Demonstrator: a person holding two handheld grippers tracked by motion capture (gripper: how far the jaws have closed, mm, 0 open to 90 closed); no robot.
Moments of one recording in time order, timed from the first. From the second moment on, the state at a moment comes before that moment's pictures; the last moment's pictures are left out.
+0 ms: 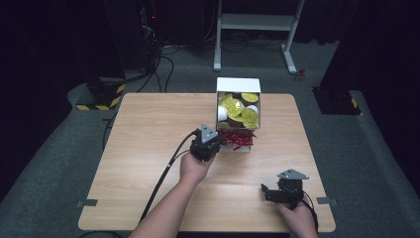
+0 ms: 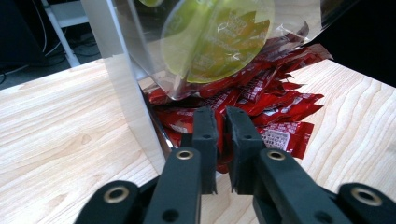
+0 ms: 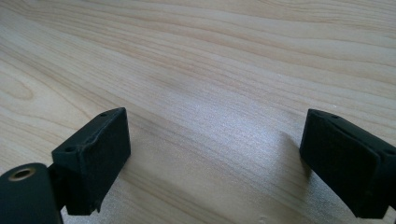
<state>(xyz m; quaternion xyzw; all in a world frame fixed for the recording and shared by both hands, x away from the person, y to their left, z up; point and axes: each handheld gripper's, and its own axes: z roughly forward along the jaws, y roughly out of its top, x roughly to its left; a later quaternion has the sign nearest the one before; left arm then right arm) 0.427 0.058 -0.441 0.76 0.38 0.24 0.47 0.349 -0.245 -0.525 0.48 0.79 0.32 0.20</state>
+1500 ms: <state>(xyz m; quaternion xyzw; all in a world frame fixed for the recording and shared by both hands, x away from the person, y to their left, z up) 0.382 0.107 -0.431 0.73 0.38 0.22 0.52 0.349 -0.245 -0.525 0.48 0.79 0.32 0.20</state>
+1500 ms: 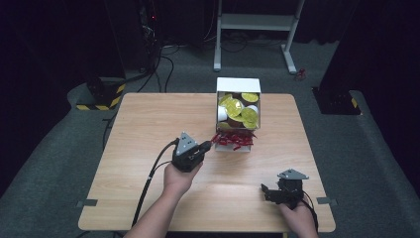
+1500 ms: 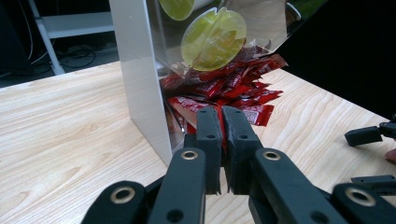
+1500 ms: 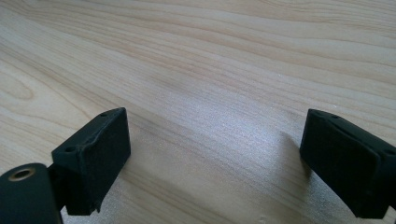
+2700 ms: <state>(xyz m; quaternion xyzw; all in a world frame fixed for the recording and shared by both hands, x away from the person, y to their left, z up) 0.360 0.162 -0.439 0.71 0.40 0.23 0.53 0.349 -0.245 -0.525 0.48 0.79 0.32 0.20</state>
